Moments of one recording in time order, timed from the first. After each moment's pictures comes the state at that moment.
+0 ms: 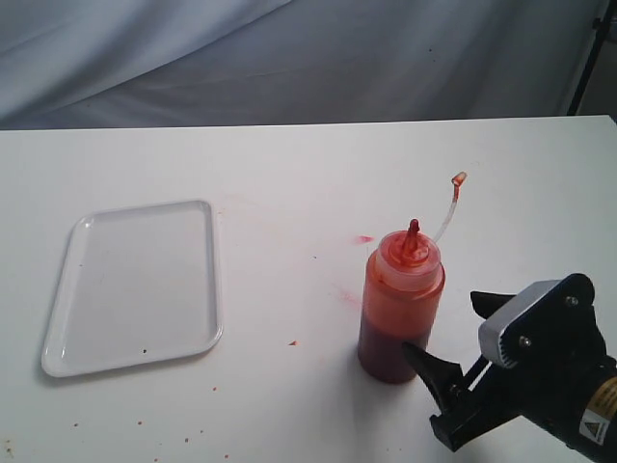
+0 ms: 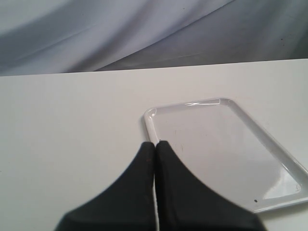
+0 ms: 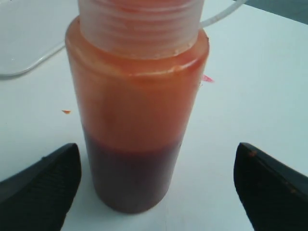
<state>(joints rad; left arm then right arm) 0.01 0.00 -0.01 -0.12 0.32 0.16 0.61 1.45 -0.12 0.04 -0.78 -0.13</state>
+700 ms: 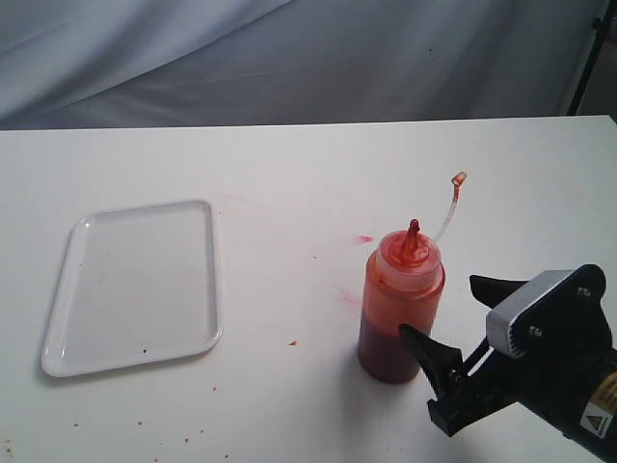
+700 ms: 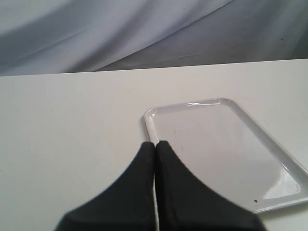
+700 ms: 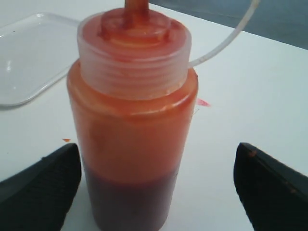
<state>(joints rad) 0.01 0.00 -0.01 -0.12 0.32 0.16 0.61 1.45 -0.12 0.04 -0.86 -0.10</state>
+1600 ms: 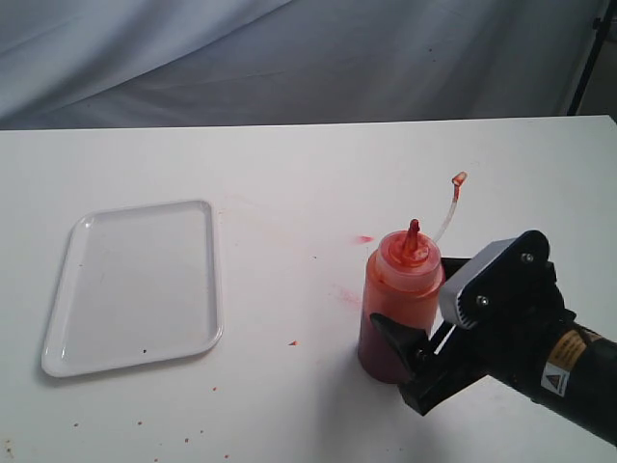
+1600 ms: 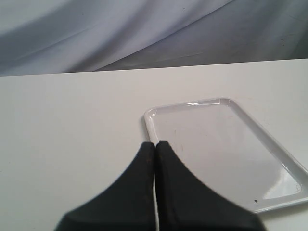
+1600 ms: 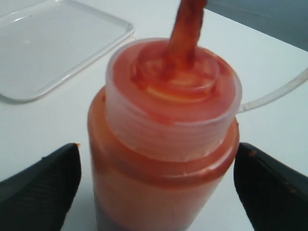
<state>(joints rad) 0.01 0.00 -0.01 -0.12 0.32 0.16 0.61 1.45 -0.27 -0.03 -0.65 -0.14</state>
